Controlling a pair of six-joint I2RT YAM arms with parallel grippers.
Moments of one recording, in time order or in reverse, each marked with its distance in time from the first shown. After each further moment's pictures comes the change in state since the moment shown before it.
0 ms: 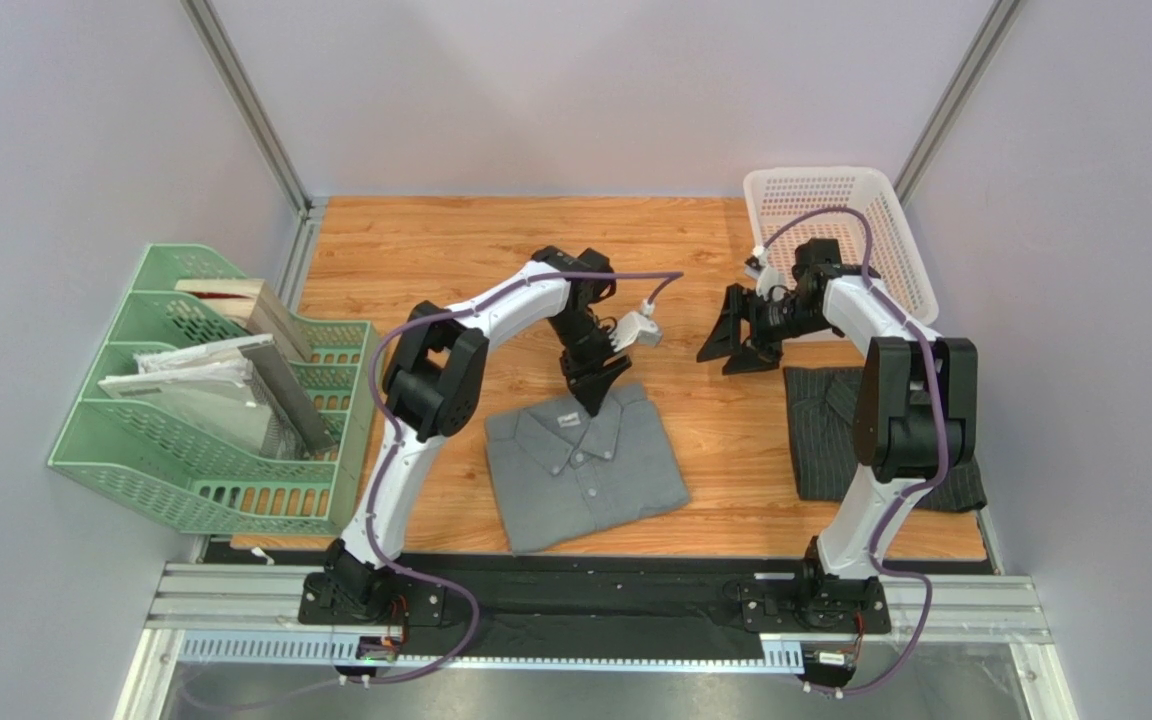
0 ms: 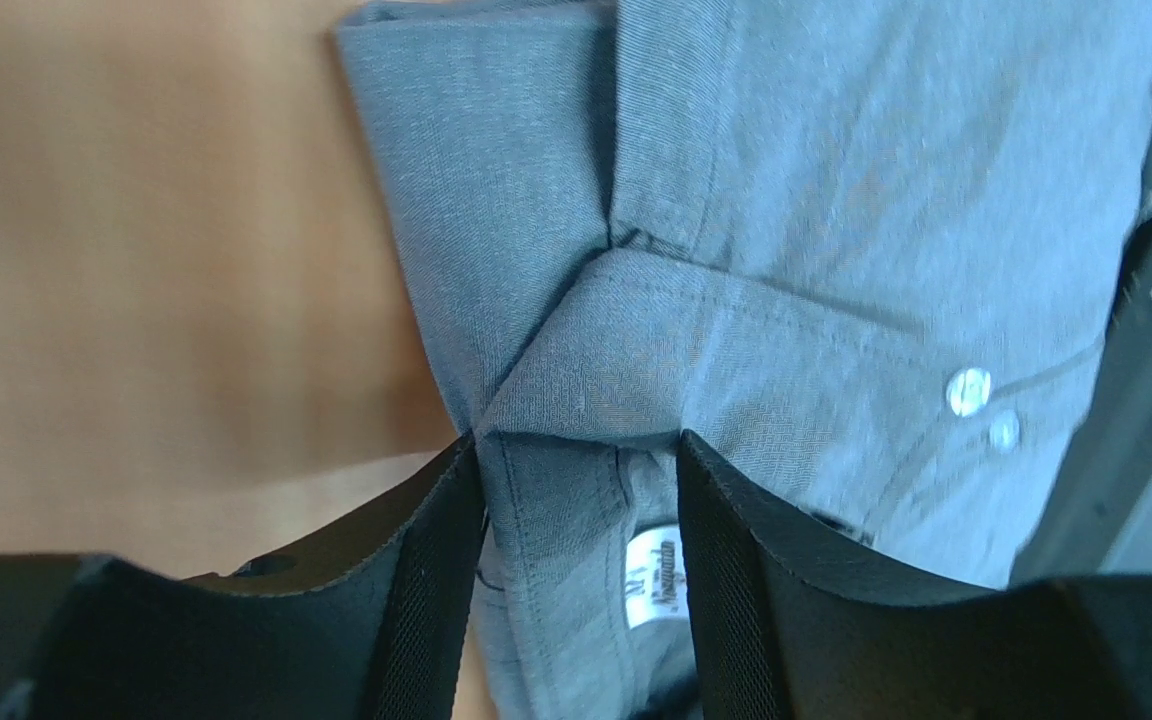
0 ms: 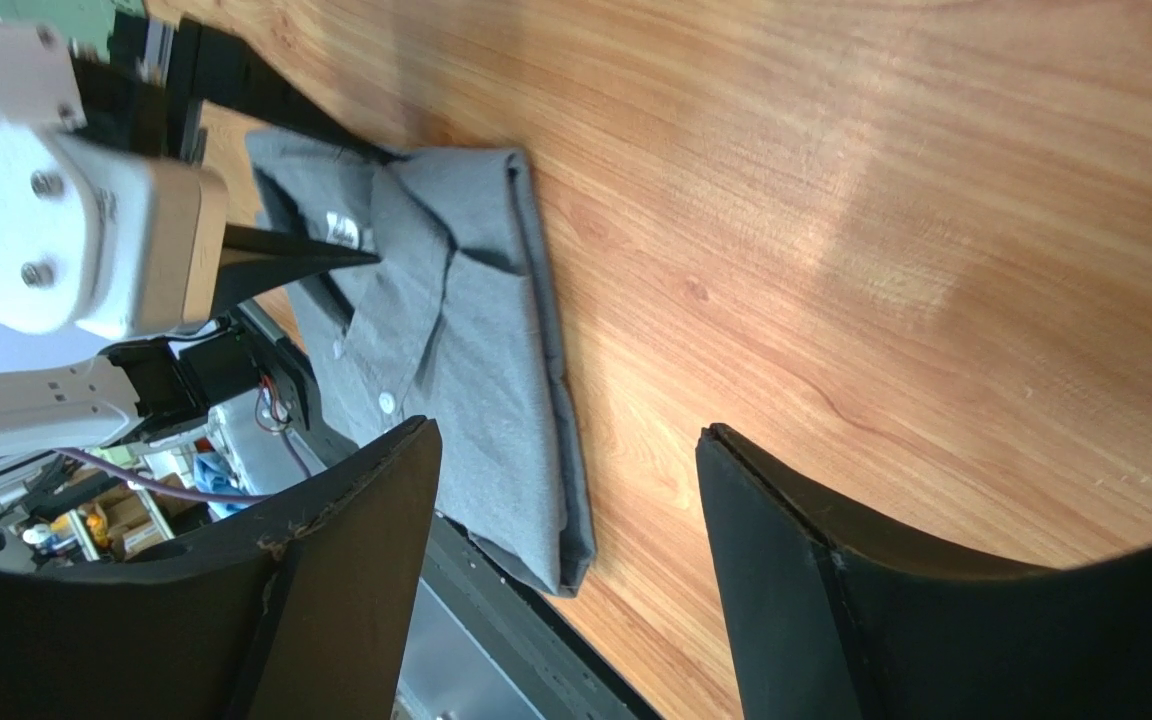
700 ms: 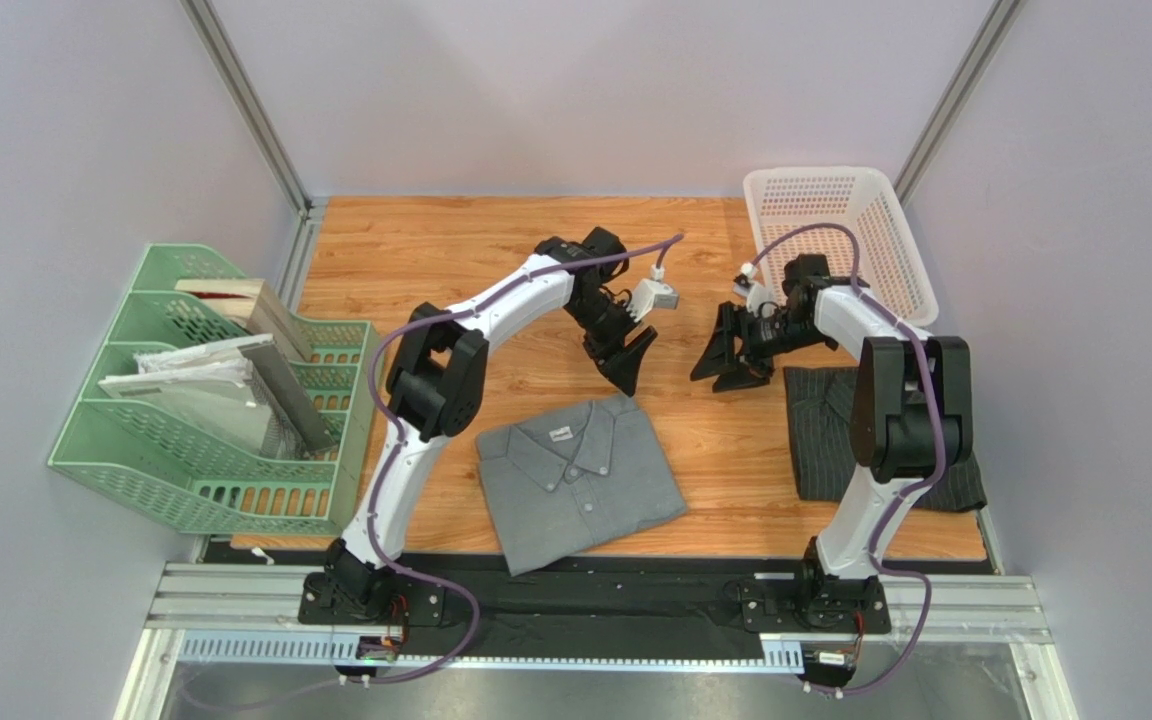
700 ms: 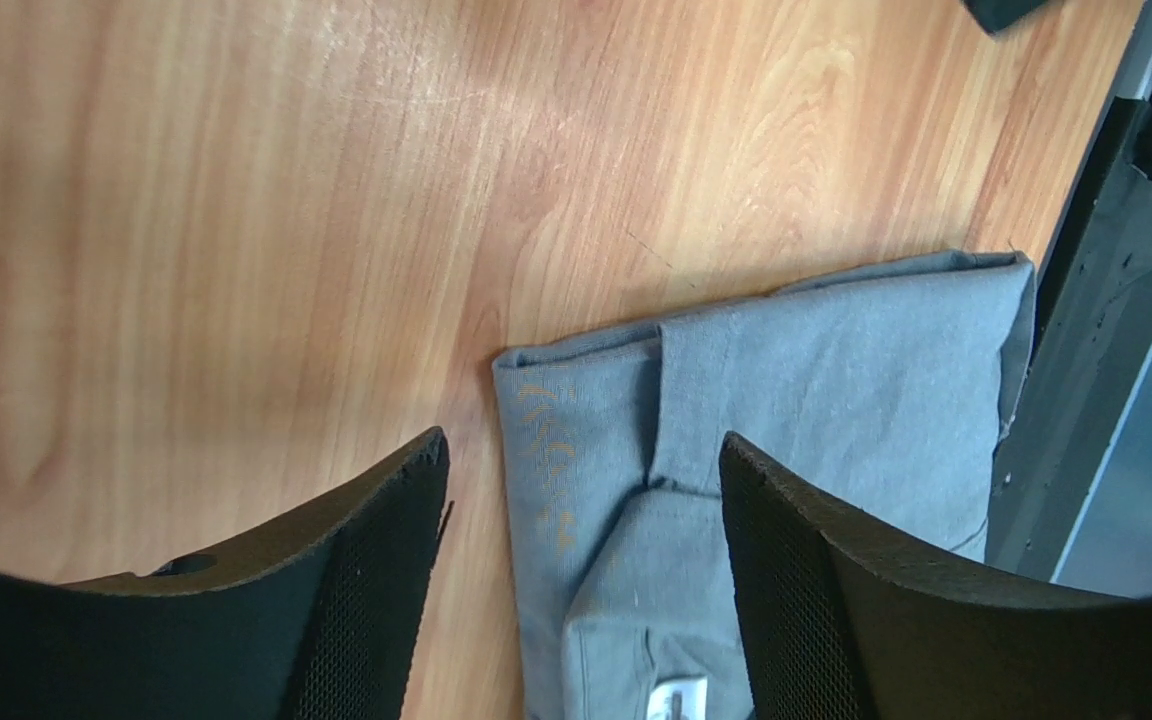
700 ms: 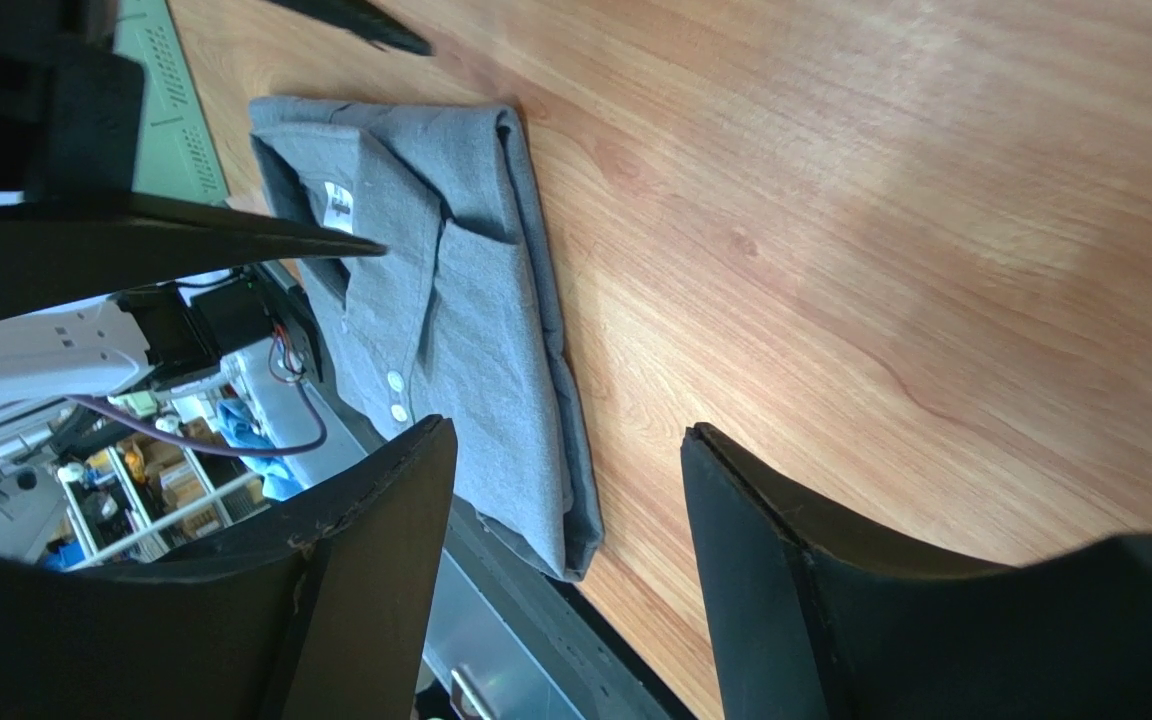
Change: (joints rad) left arm -0.008 -0.019 0.052 0.155 0.101 -0.247; right arm 0.027 0.001 -0.071 -0.005 -0.044 -0.023
